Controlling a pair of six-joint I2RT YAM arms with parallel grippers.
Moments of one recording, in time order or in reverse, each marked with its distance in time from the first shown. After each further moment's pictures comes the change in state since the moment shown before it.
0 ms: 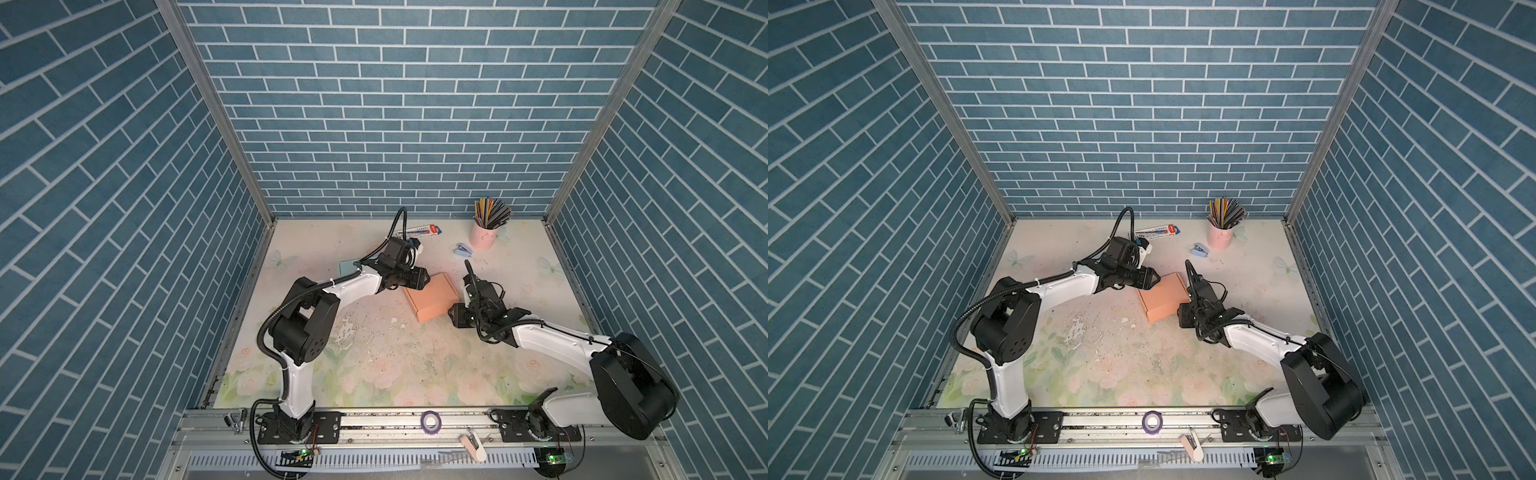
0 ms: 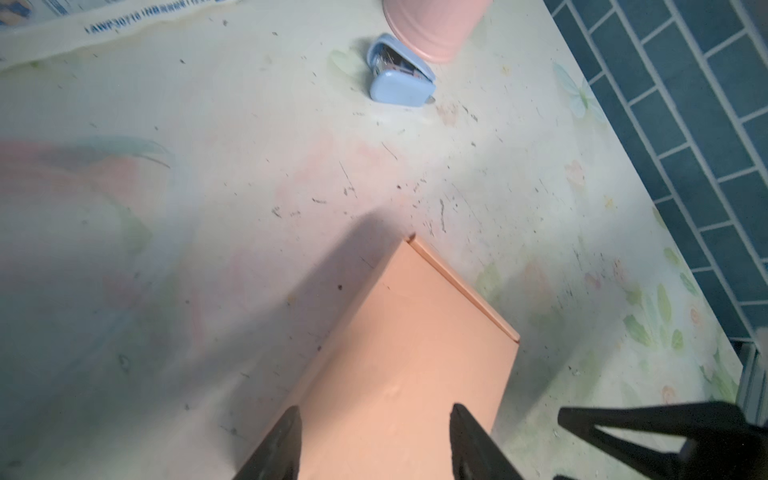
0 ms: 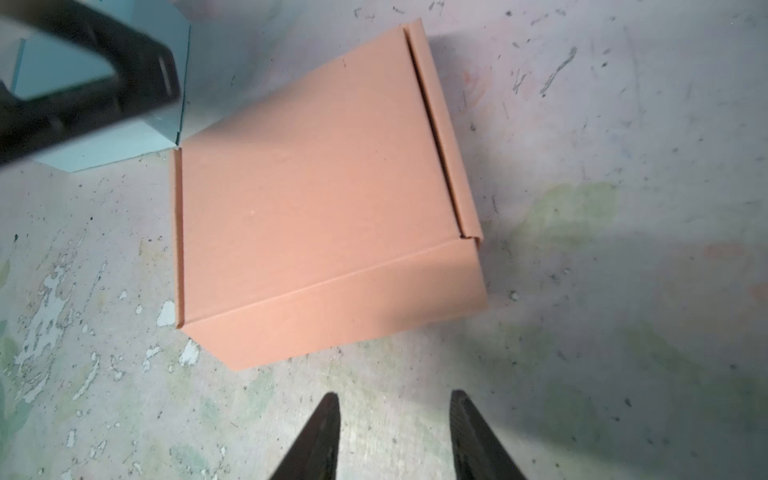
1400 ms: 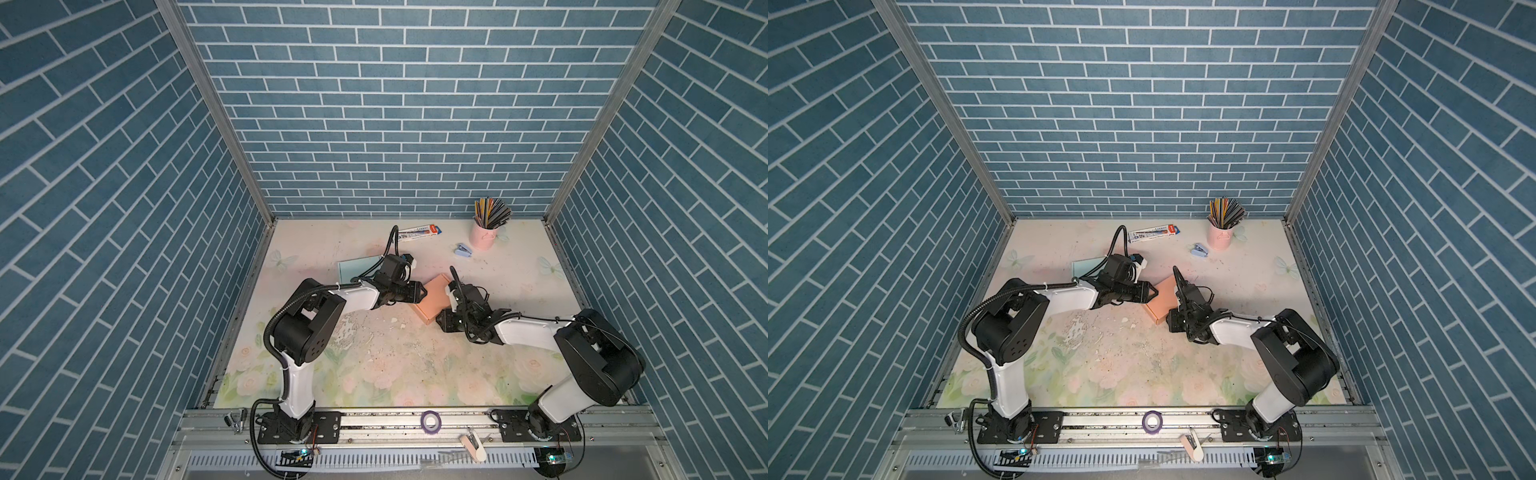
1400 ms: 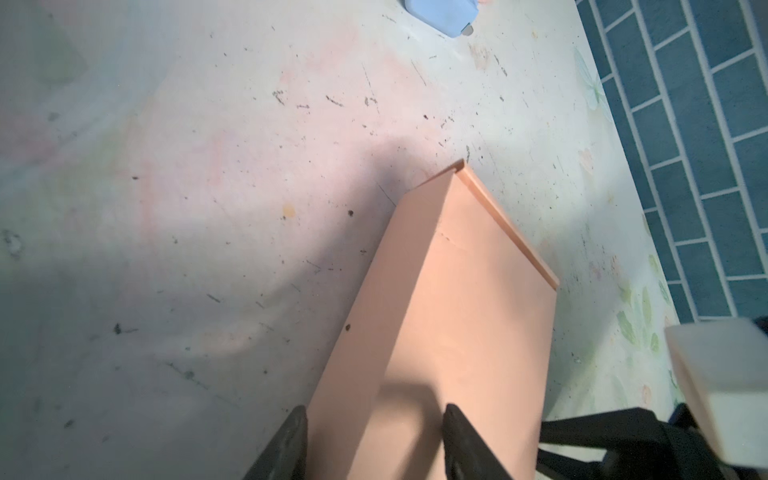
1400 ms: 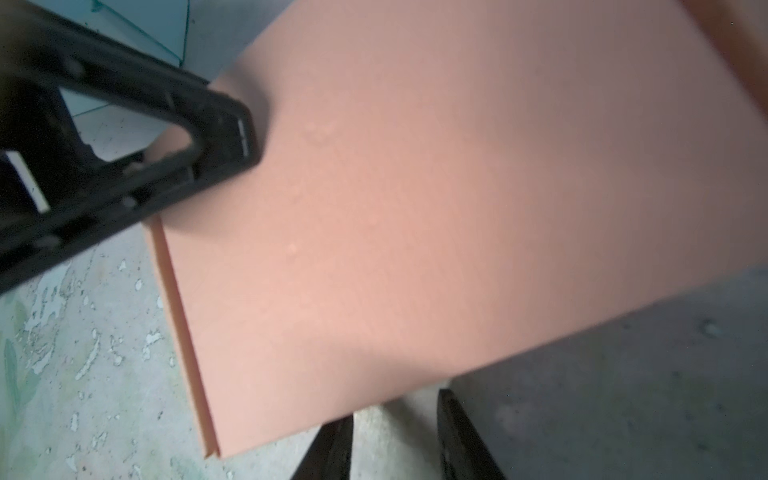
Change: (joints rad) left arm -0.039 -0.027 -0.245 0.227 0.045 -0.179; right arm 0.071 0.182 0.008 0.158 -0.087 0.027
